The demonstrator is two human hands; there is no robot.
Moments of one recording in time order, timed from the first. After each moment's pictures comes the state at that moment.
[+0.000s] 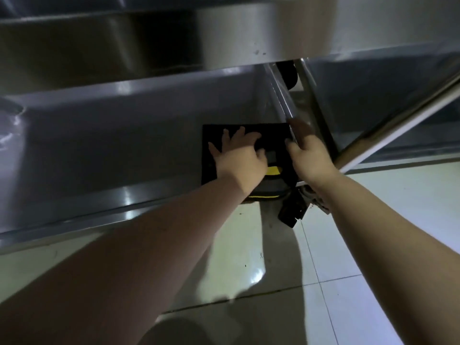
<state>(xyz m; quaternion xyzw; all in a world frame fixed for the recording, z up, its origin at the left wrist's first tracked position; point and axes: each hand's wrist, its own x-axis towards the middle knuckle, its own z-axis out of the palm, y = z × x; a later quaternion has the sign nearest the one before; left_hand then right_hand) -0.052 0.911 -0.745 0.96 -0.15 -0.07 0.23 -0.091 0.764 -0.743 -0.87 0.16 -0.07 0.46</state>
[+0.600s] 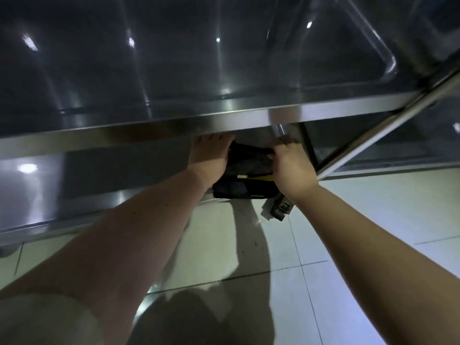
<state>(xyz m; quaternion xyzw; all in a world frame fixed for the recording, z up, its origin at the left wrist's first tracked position) -0.030 0.998 -0.699 0.95 -0.28 0.04 0.13 -0.115 0.820 -0.668 -0.99 0.04 -0.08 0.11</state>
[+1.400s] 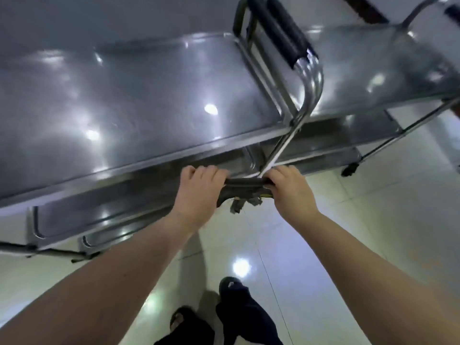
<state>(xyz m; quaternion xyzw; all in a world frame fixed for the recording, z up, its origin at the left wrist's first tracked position) -0.205 1.091 -0.136 0.90 -0.41 0.10 0.13 -0.302 0.891 -0.103 -0.98 0.08 -0.09 0.14</state>
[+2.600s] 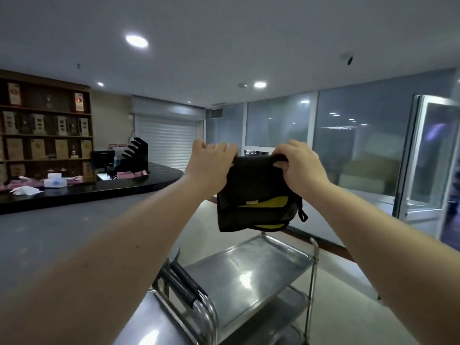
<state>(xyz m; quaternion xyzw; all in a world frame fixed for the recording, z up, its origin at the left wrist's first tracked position) -0.214 0.902 0.484 0.70 -0.52 0.47 0.13 -0.388 0.777 0.492 -0.86 0.23 -0.45 -0.09</state>
